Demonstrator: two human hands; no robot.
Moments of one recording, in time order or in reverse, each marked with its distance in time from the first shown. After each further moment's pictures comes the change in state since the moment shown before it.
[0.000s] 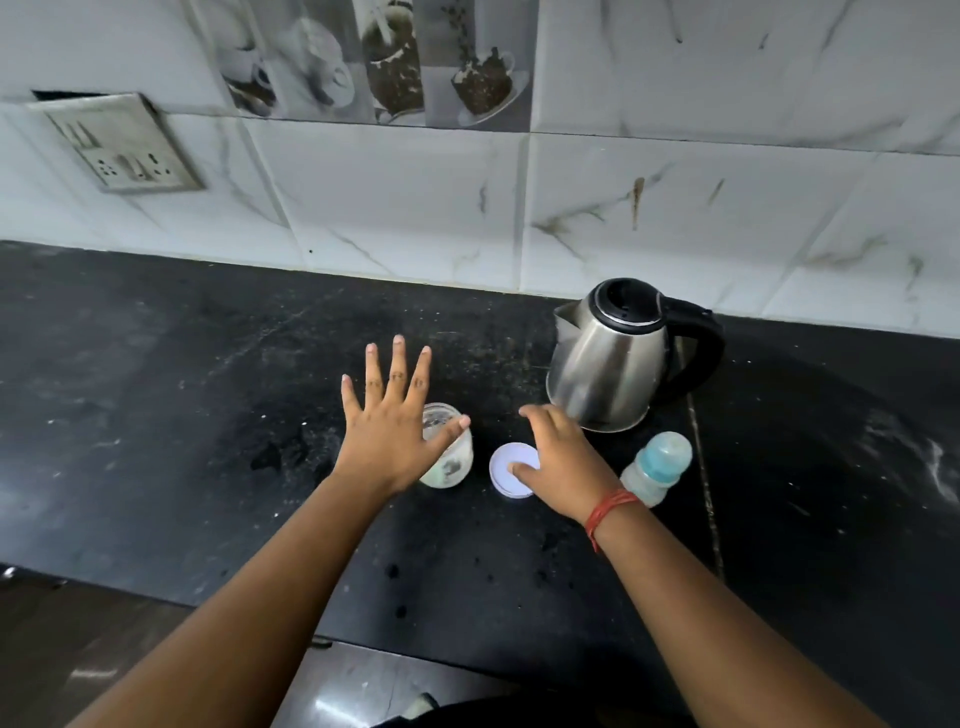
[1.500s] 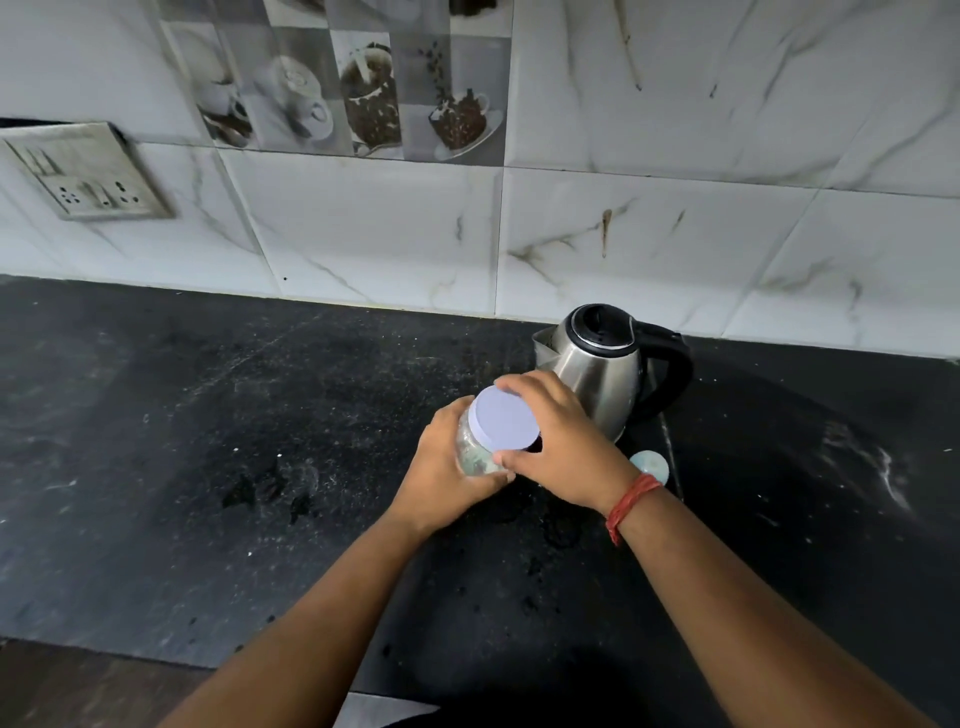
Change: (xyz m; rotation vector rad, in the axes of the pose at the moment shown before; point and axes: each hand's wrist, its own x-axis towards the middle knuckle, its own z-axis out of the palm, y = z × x) left_hand 0.000 0.054 0.030 -0.912 -0.021 0.058; right_hand -0.001 -0.029 -0.068 0.150 0.141 -0.170
